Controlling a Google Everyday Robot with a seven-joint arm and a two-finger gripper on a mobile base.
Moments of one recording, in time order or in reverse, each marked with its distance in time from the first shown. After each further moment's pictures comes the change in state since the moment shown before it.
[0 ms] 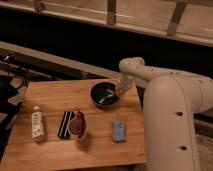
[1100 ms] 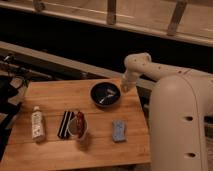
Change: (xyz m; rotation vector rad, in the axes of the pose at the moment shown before) arm -0.023 -0.027 -0.025 -0.002 -0.063 0.088
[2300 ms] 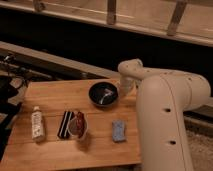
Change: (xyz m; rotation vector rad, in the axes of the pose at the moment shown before) arm 0.016 0.005 0.045 0.095 0.033 0.018
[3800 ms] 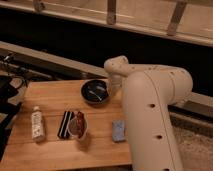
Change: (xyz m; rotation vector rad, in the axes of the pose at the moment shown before) arm 0.034 0.050 -0.003 0.052 0.019 -0.077
